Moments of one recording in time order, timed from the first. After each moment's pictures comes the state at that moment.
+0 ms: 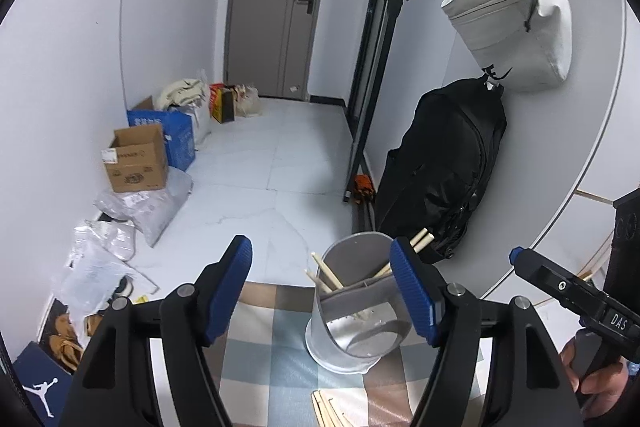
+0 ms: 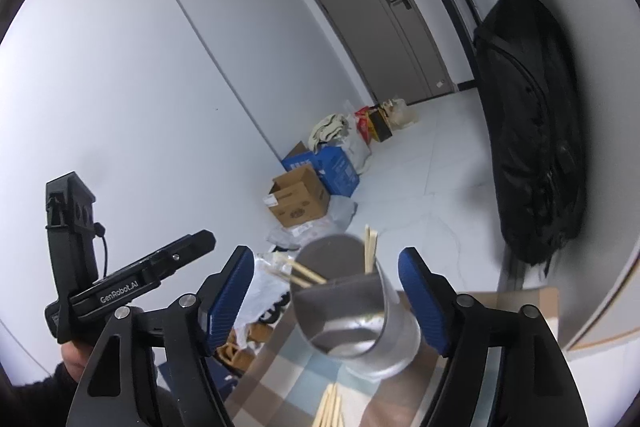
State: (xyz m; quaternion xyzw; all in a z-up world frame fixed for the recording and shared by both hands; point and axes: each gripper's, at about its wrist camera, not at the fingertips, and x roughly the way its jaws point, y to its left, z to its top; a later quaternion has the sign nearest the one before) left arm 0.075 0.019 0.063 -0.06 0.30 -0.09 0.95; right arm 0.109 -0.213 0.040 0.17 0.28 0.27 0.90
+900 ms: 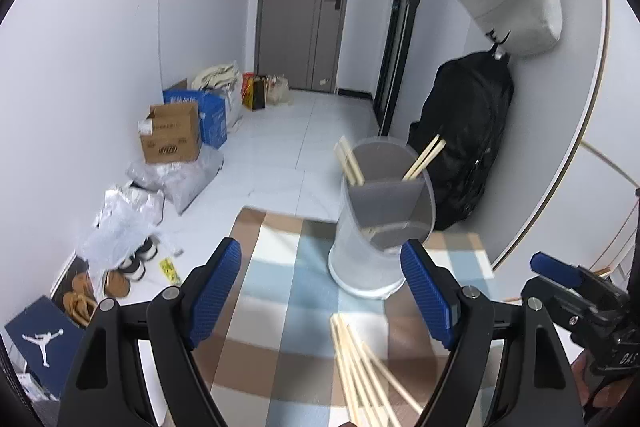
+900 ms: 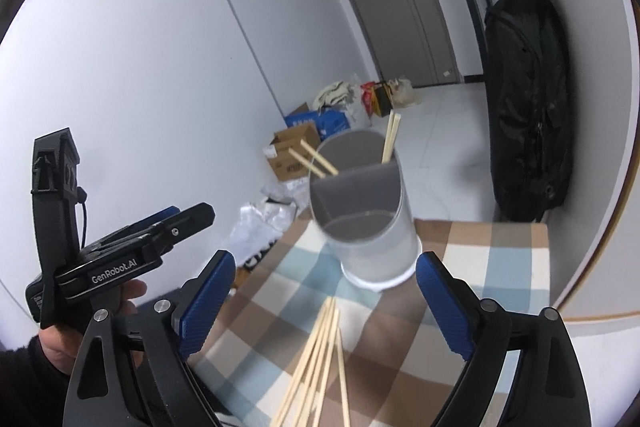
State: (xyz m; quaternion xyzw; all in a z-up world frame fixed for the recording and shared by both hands) left arm 0.001 0.029 0.001 -0.06 0.31 -0.03 0.95; right arm 0.023 -0.191 -0.011 0.07 0.32 0.28 0.90
